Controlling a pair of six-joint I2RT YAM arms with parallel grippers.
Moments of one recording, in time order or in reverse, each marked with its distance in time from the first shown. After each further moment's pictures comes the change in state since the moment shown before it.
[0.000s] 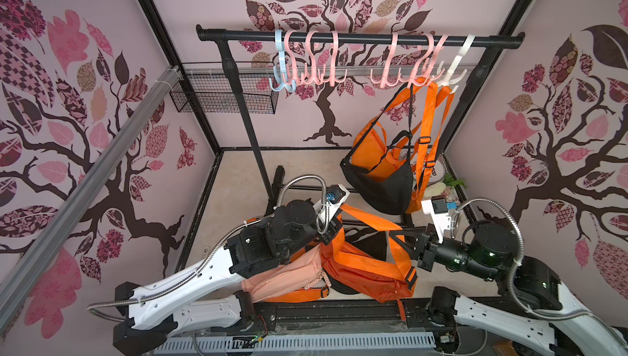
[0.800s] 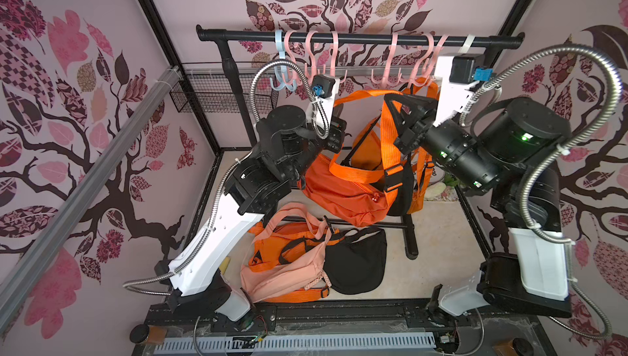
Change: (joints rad) left arm 0.263 0.498 0.958 -0.102 -0.054 0.036; right arm -0.050 0.944 1.385 -0.050 0.397 -0.542
